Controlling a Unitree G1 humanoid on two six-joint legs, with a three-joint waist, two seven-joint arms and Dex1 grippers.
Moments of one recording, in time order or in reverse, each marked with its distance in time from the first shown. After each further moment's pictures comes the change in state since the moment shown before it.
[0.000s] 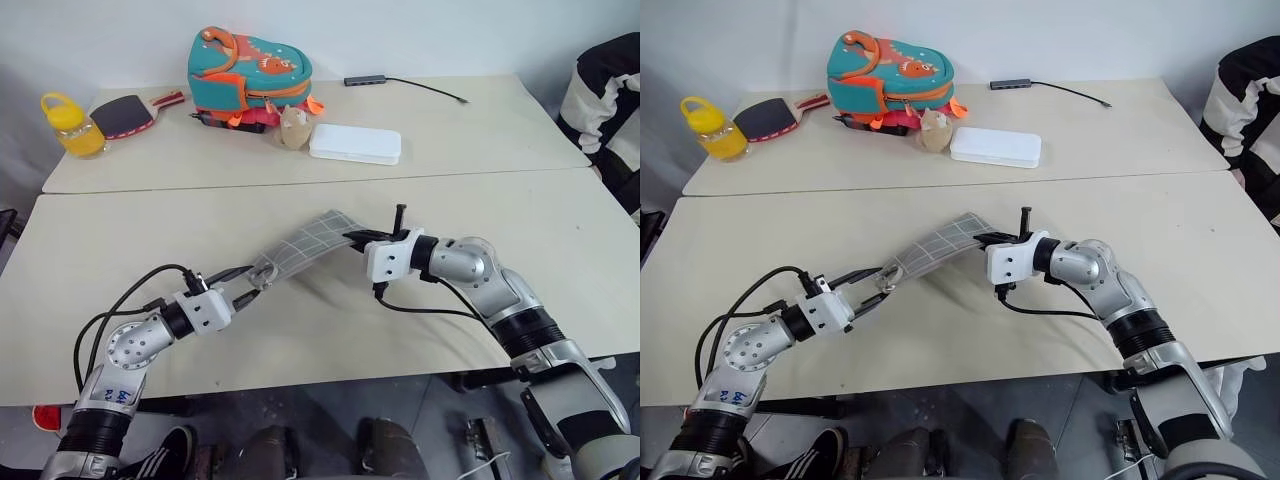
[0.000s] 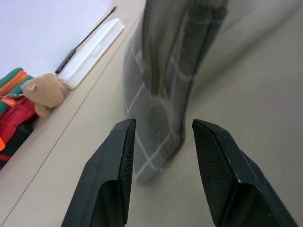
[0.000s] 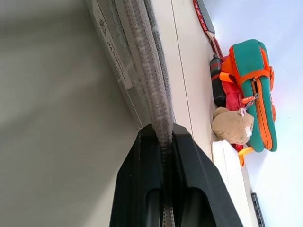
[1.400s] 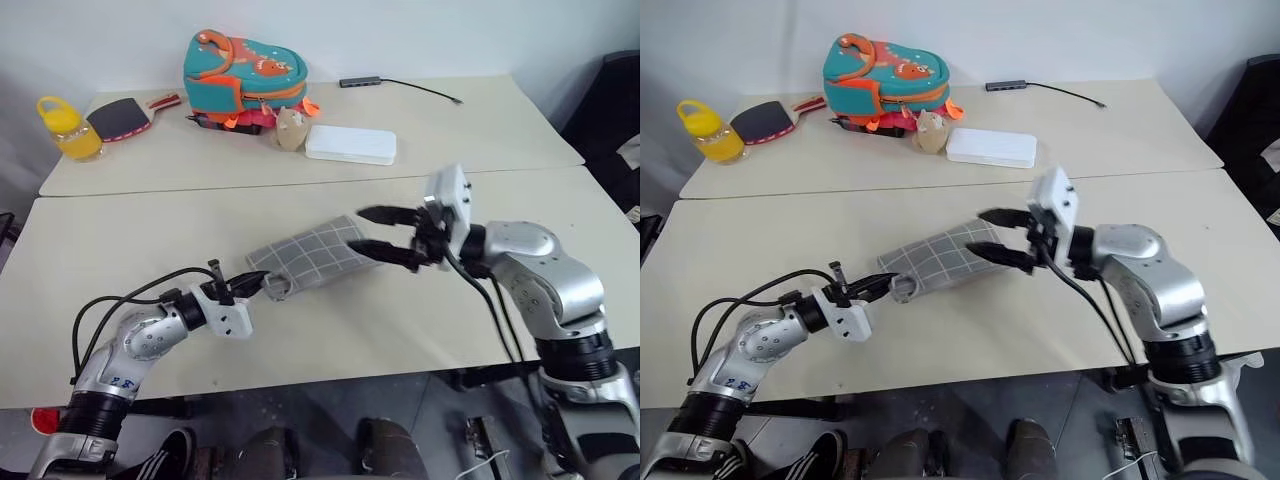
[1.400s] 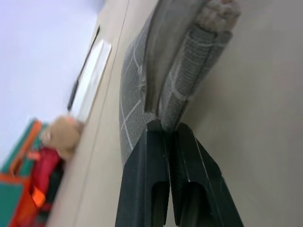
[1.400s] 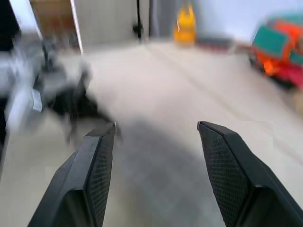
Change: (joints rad) left arm -0.092 0.047 -0.073 -0.006 0.385 -0.135 0.201; right arm 0.090 0.054 -0.249 -0.645 0.917 1.174 0.192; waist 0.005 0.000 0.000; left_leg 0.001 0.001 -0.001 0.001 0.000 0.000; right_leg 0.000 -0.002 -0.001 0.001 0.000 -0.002
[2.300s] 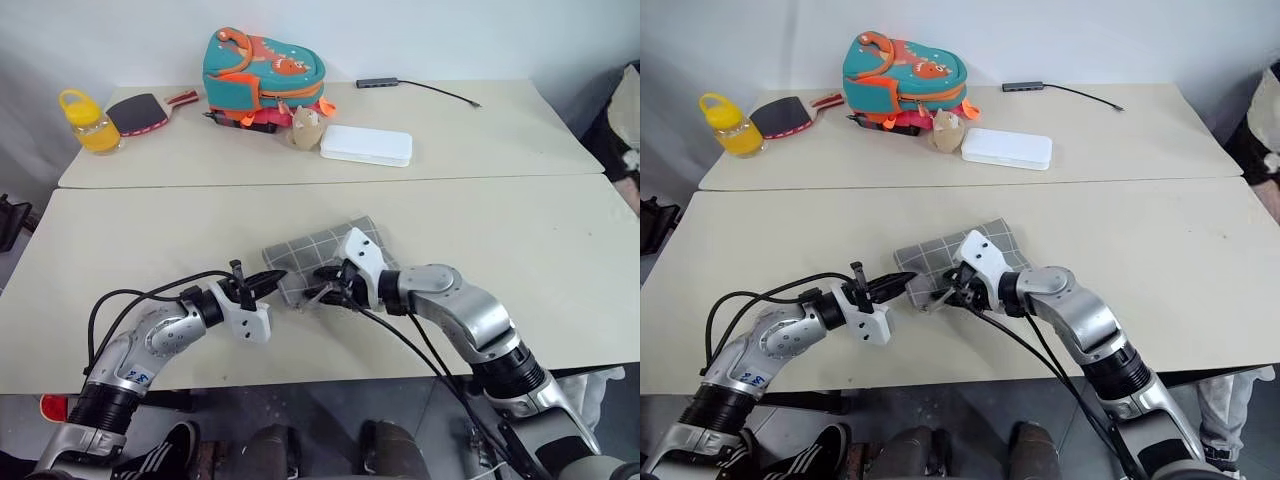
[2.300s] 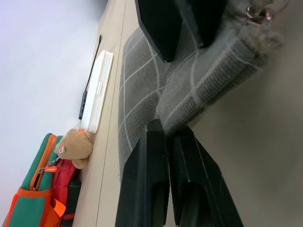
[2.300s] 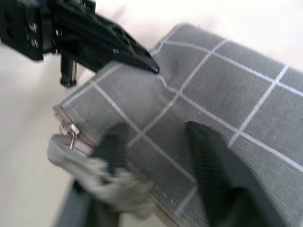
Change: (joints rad) left arm -0.016 -0.001 -0.060 -0.061 0.078 0.057 0.058; right arm 0.056 0.100 0.260 0.054 -0.231 0.118 -0.111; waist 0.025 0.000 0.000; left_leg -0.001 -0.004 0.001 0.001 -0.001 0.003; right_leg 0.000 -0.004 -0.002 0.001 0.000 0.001
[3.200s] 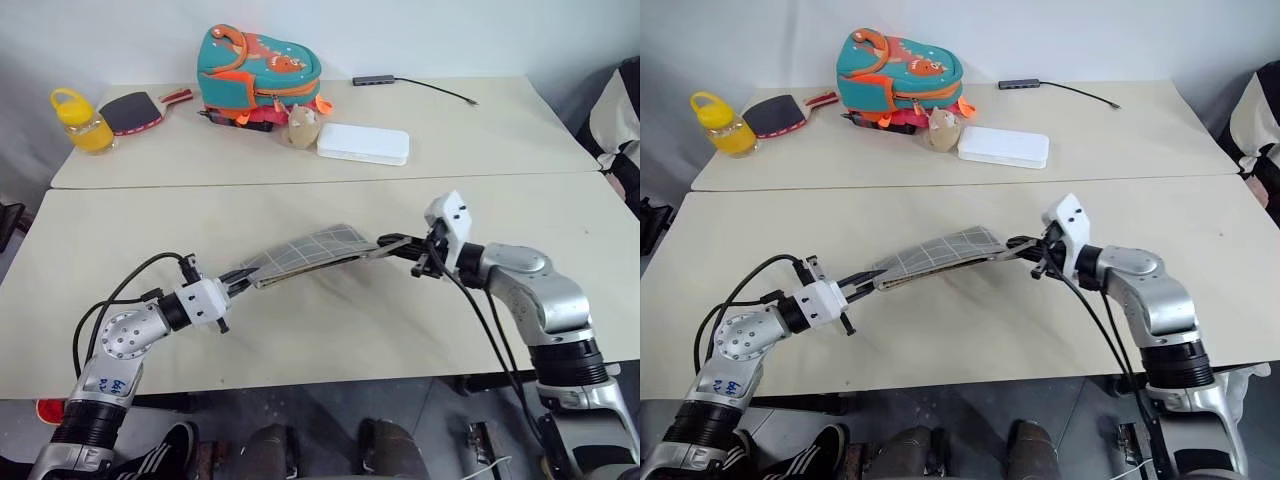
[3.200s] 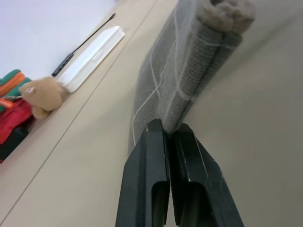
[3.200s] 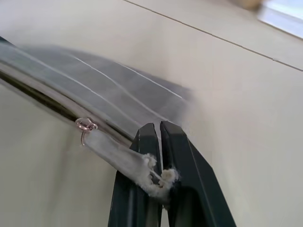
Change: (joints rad) left arm 0.081 0.005 0.126 0.061 -0.587 0.126 -0.334; right arm 0.044 -0.203 -0.339 0.209 0.048 -0.194 0.137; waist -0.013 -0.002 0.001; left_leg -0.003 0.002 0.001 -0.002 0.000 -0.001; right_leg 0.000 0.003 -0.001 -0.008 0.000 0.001
